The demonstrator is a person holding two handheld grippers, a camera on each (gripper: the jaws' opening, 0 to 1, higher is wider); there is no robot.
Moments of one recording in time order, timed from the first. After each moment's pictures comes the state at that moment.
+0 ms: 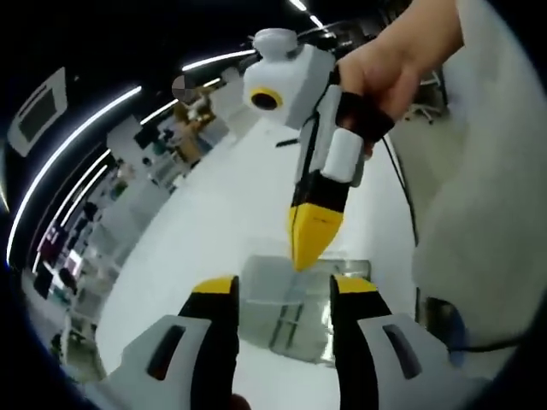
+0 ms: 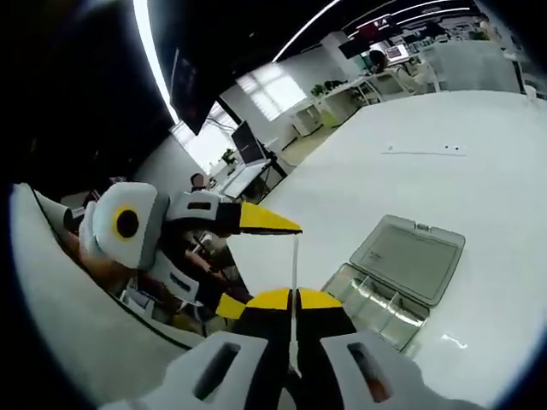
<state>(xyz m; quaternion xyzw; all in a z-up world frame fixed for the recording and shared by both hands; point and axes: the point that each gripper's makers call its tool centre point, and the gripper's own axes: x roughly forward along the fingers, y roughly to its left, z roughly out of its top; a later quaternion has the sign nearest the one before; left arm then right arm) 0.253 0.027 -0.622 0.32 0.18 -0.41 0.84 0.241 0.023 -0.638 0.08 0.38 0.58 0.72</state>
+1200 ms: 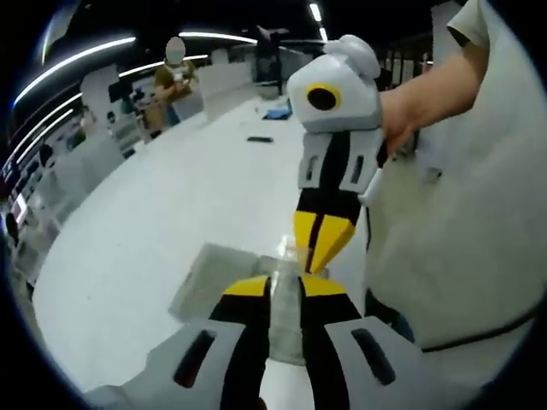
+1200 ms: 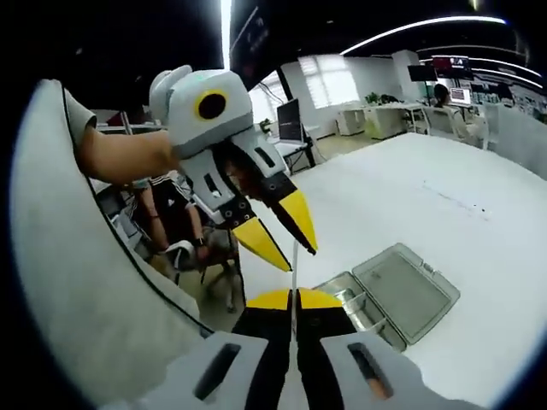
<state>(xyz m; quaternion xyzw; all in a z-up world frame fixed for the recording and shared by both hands) 0.249 0.031 -0.624 0.19 0.28 -0.50 0.80 0.228 0.025 -0.640 -0.07 0.28 0.66 0.69</state>
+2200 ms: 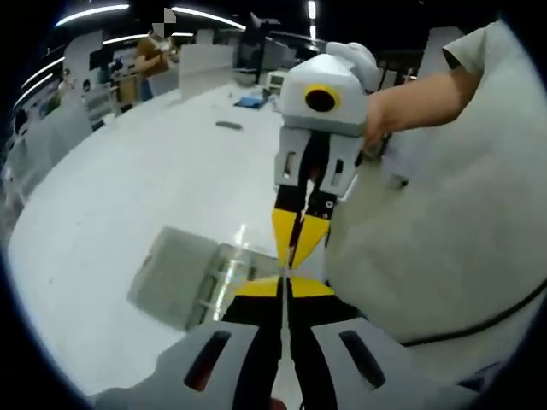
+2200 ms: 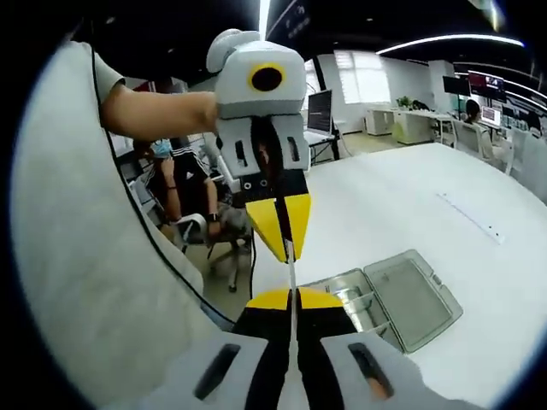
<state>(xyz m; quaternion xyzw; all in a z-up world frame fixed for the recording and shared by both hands) 0.223 0.025 -0.630 0.13 0.35 -0.56 0.74 0.212 0.021 -0.647 -0.13 0.26 0.71 0.65</state>
